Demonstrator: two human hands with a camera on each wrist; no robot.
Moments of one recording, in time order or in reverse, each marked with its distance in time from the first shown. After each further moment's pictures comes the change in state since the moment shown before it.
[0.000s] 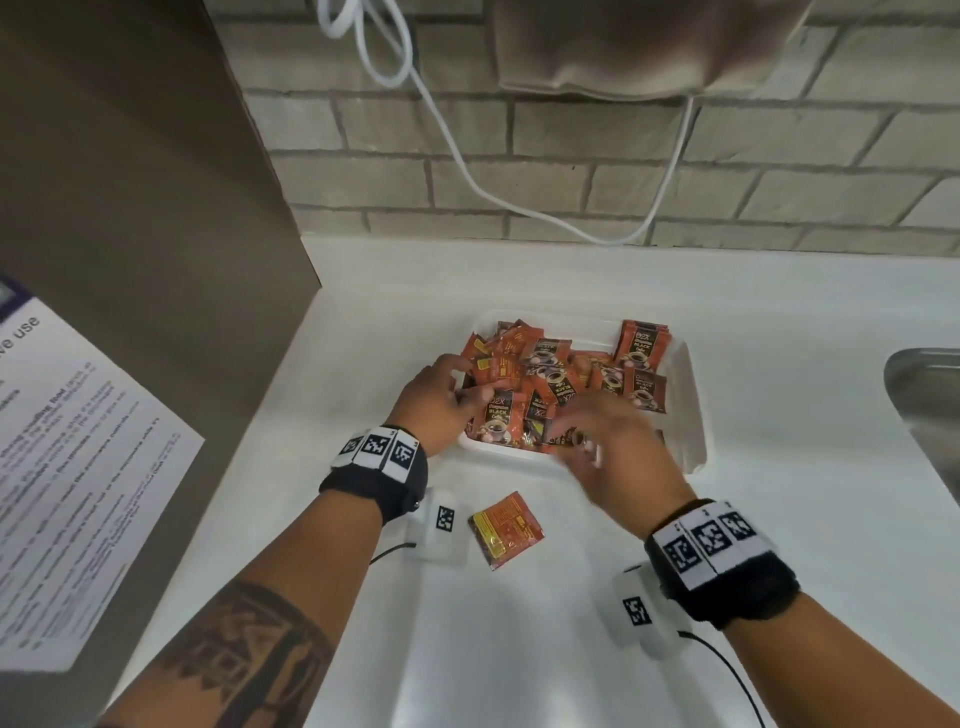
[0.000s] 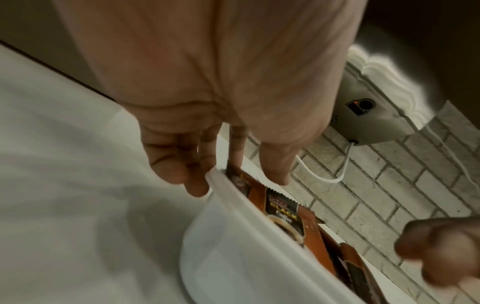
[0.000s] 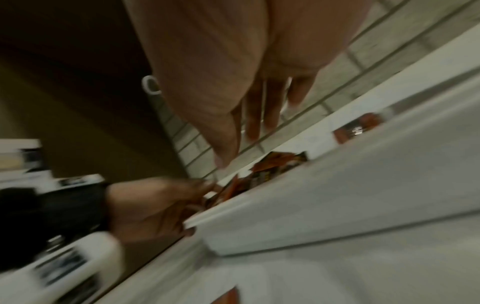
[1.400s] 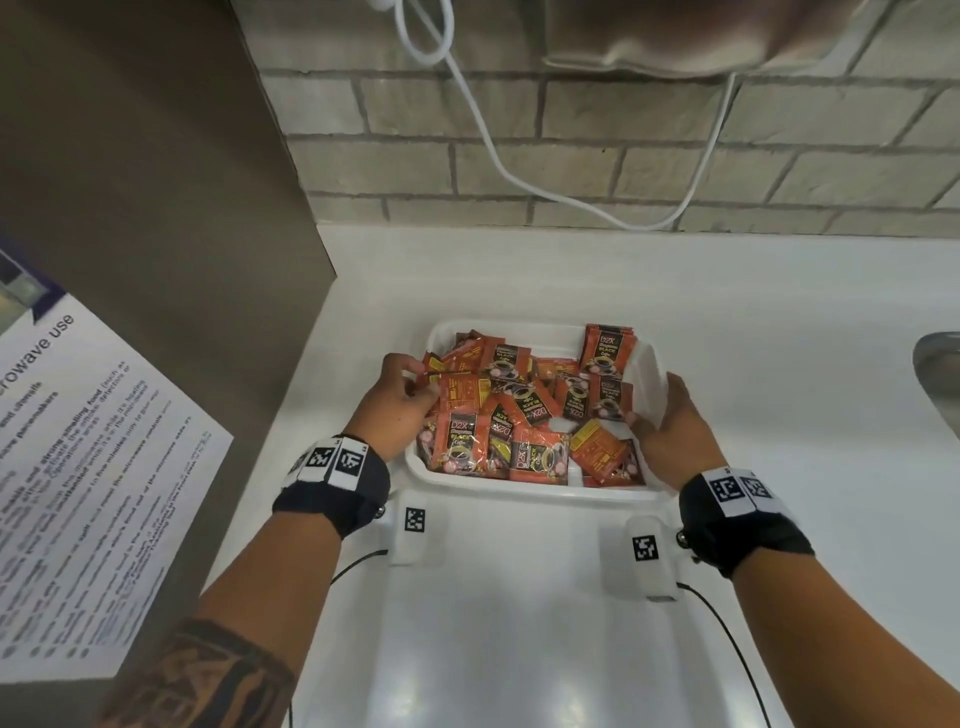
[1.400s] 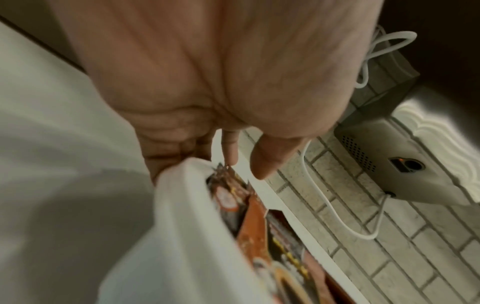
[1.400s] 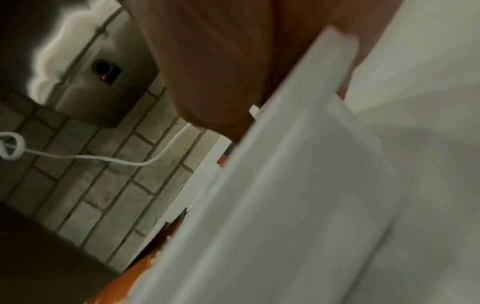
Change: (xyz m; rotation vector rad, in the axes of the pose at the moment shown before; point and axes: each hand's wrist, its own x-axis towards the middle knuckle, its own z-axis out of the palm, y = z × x) left_hand -0.015 -0.058 -0.044 -0.259 0.052 -0.139; right_hand 0.021 0.033 0.022 0.242 0.009 0.739
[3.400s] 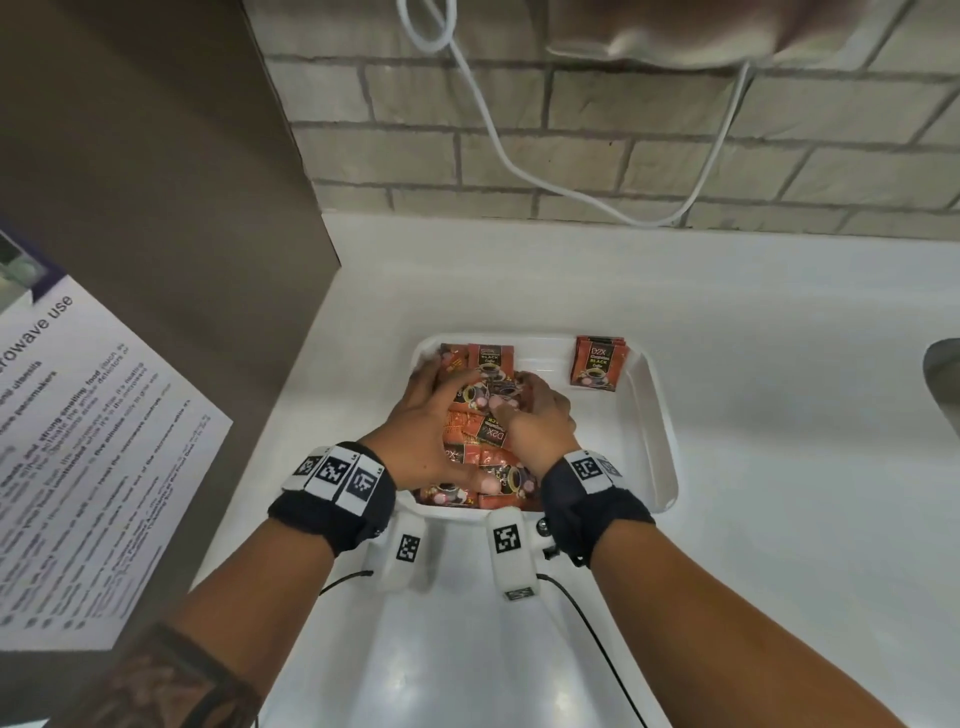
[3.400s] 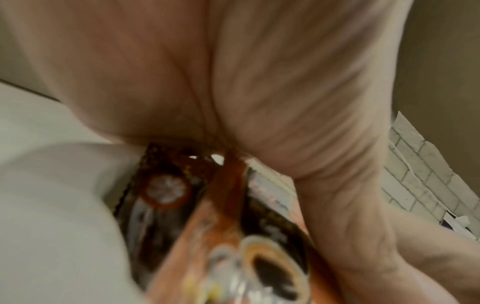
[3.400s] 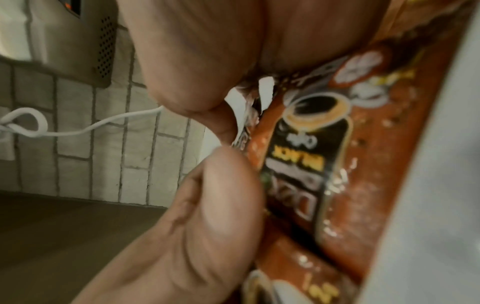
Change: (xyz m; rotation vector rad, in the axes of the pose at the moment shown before) left_hand -0.020 -0.007 0.017 0.374 -0.351 0.250; right_hand -0.026 -0.079 0.095 0.175 -0.204 0.063
